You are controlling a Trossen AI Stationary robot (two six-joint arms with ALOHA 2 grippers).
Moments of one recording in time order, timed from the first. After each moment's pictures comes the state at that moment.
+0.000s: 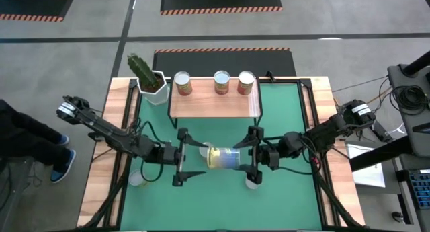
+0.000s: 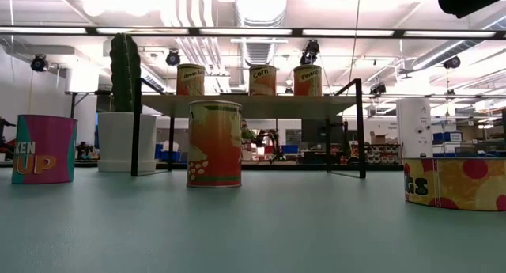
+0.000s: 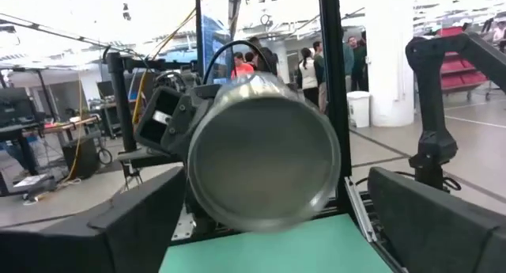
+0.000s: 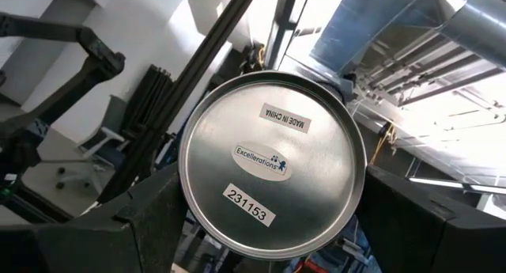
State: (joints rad) left arm -0.46 1.29 0.79 0.68 -0.35 0.18; right arm 0.34 1.50 0.69 1.30 0.04 -0.64
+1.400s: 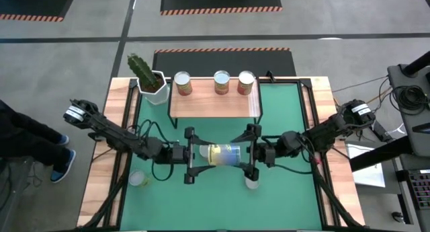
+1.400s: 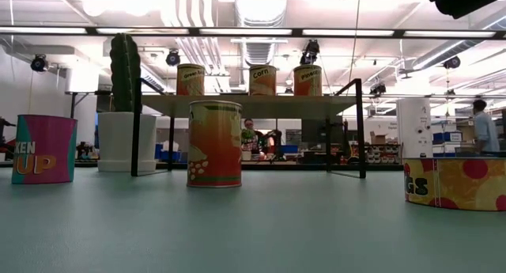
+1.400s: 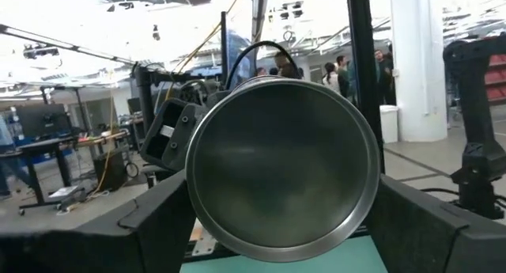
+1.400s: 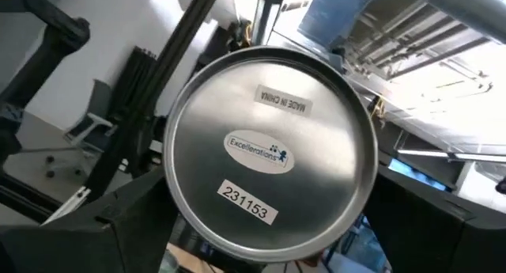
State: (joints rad) left arm -0.42 1.43 0.79 0.90 -0.37 0.23; right arm 0.32 1.49 0.70 1.25 0.12 -0.60
